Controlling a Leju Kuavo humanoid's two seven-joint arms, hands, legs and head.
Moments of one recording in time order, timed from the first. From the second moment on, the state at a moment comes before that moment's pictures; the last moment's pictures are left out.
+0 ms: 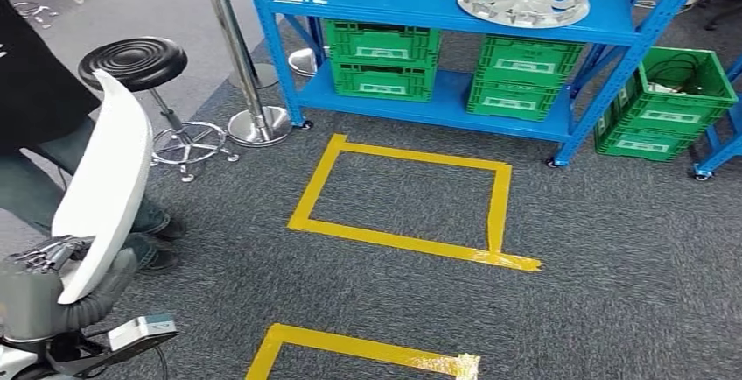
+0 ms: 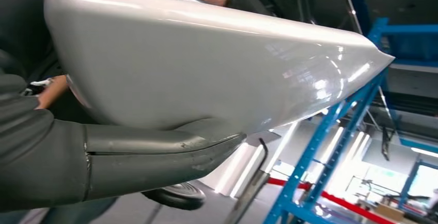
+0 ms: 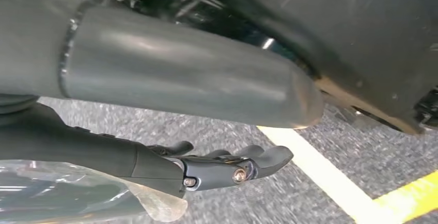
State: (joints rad) left arm 0.15 0.29 -0.26 -1.87 -0.82 0.68 -0.33; right arm -0.01 0.09 0.59 -0.18 -0.05 -0.22 -0.11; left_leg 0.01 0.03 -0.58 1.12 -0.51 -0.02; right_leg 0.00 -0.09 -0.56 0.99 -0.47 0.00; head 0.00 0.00
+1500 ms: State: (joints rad) left arm 0.08 0.29 -0.31 -1.84 -0.82 0.68 -0.29; right arm 0.01 0.02 0.53 -0.08 -0.22 -0.10 0.15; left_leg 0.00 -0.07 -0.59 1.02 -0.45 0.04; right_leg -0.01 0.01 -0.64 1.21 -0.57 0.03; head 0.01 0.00
